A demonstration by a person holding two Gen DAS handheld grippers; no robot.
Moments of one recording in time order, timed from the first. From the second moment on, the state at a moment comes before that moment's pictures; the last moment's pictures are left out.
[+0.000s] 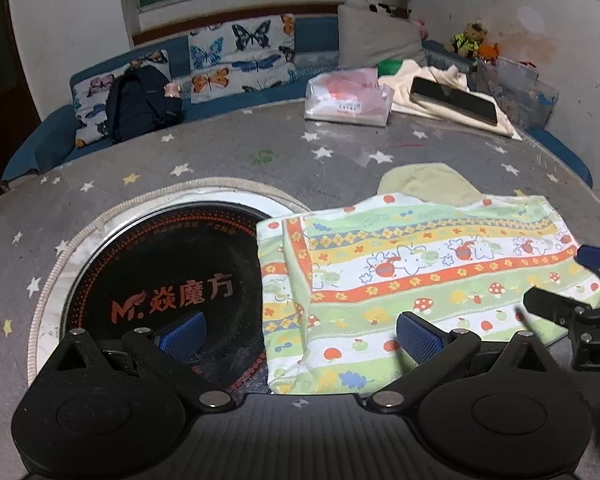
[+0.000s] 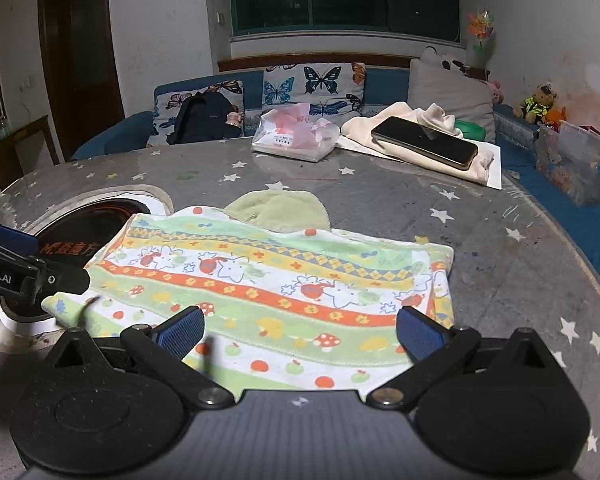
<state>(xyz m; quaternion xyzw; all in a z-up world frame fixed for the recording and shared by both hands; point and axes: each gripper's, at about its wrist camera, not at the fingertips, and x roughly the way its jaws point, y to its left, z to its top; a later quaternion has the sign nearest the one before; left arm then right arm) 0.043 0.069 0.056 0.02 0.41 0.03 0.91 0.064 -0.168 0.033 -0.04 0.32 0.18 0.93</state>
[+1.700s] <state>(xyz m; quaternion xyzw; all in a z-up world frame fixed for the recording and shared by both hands) -0.015 0.054 0.061 0.04 0.40 -0.01 0.92 0.010 -0.152 0.032 -0.05 0.30 0.19 0.93</state>
